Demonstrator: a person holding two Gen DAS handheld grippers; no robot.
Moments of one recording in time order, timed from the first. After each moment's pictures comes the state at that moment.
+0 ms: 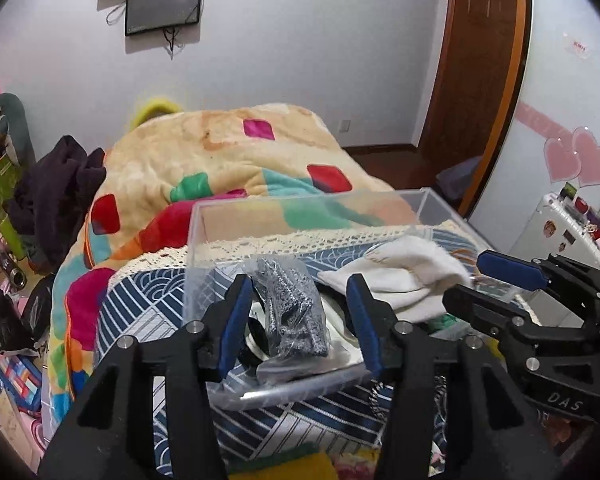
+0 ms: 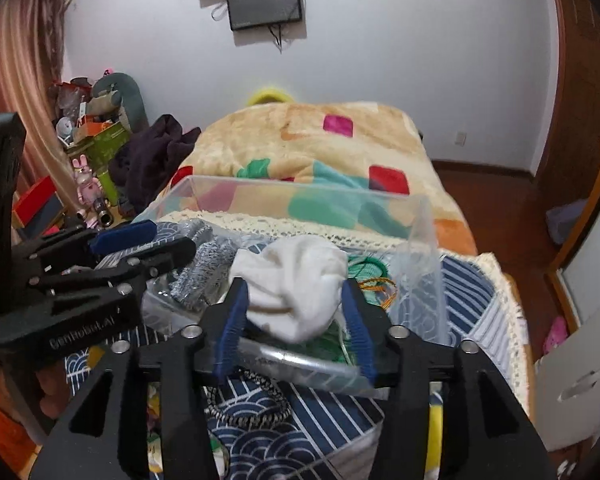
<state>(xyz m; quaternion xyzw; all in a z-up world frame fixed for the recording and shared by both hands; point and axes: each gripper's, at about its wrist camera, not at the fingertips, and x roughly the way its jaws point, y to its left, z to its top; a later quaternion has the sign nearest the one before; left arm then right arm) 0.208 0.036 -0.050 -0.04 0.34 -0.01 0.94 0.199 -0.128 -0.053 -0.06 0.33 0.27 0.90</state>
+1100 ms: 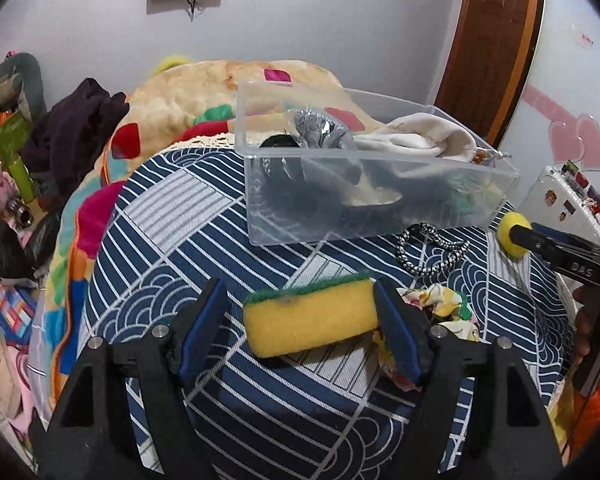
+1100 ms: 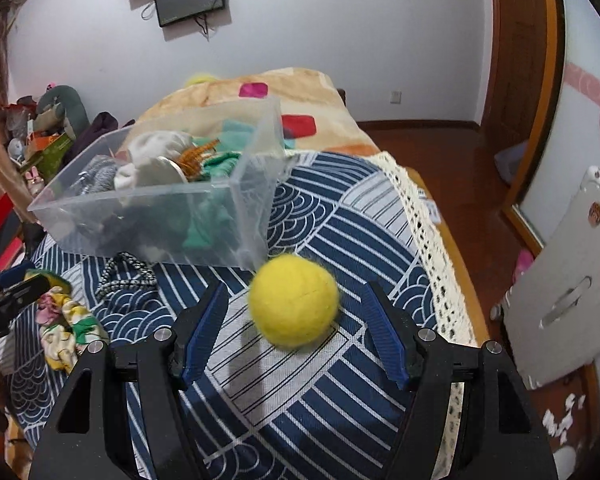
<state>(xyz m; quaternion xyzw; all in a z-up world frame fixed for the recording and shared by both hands) 0.125 0.046 -0.117 -0.07 0.38 0.01 0.92 0.189 -0.221 -0.116 -0.02 0.38 0.17 0.91</state>
